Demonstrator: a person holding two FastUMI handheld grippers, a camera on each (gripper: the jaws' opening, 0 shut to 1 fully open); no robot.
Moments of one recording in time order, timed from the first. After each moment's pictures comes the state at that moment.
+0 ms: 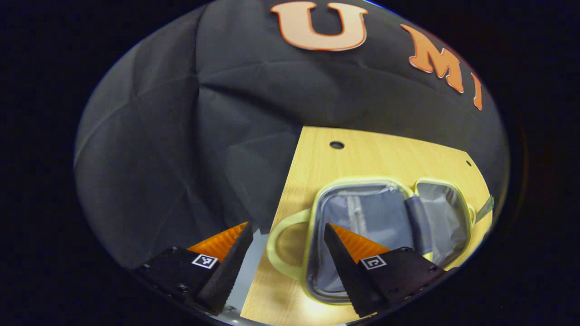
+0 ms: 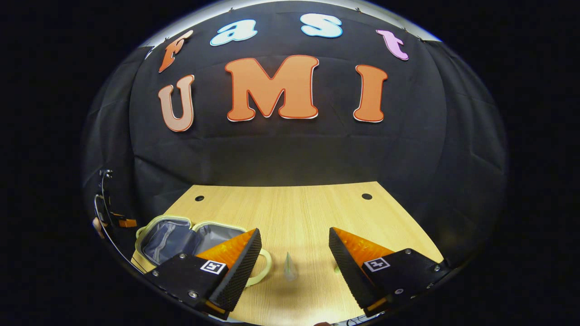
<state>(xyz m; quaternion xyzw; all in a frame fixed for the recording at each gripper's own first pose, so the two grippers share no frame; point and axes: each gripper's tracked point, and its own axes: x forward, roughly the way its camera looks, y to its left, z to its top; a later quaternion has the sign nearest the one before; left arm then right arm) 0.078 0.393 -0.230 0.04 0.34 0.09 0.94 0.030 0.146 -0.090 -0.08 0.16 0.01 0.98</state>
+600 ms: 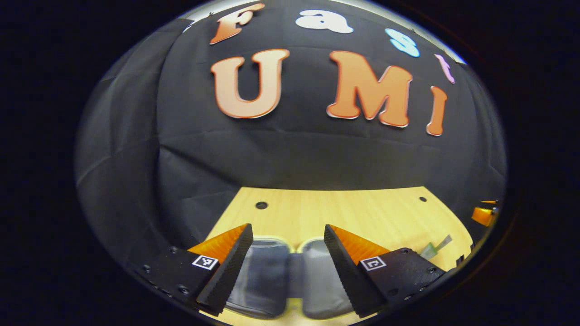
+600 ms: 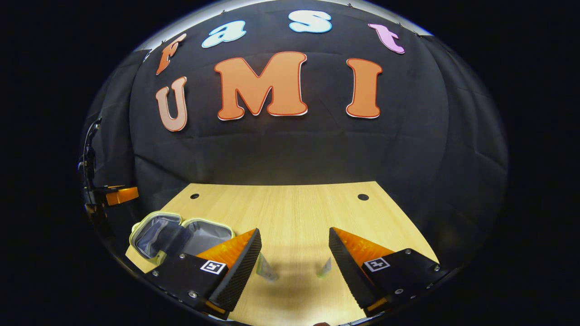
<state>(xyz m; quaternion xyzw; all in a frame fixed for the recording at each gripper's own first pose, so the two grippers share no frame) 0.099 0.130 -0.114 0.02 0.19 0.00 0.98 0.047 0.084 -0.096 -0.08 0.17 0.04 0.98</state>
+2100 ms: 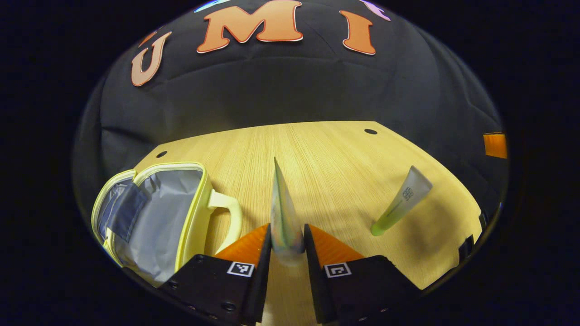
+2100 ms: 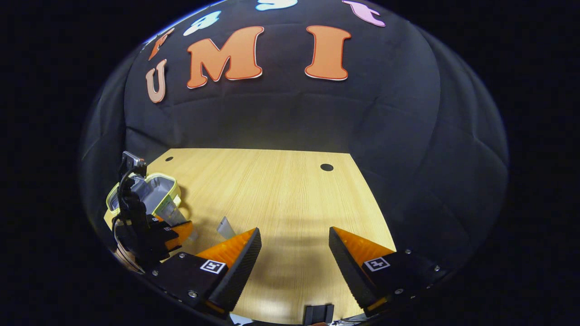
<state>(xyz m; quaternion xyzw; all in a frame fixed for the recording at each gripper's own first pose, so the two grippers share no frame) 0.093 -0.204 -0.383 0.07 0.30 -0.08 0.95 0.055 -0.111 -0.149 -0.12 0.25 0.04 0.96</state>
